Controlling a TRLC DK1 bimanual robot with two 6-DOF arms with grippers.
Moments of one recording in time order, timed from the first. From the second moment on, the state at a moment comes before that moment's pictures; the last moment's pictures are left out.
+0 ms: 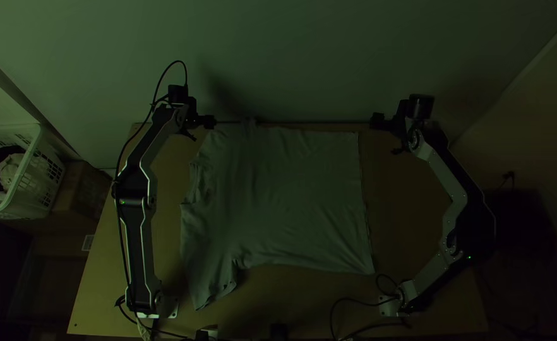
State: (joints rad) left arm -0.06 2.32 2.22 -0.61 -0.01 -0.01; right arm 0.04 1.80 1.55 -0.31 0.00 0.16
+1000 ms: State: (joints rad) left arm -0.11 2.46 2.26 -0.58 -0.04 0.02; right arm 0.04 1.92 1.70 -0.51 0.00 0.24
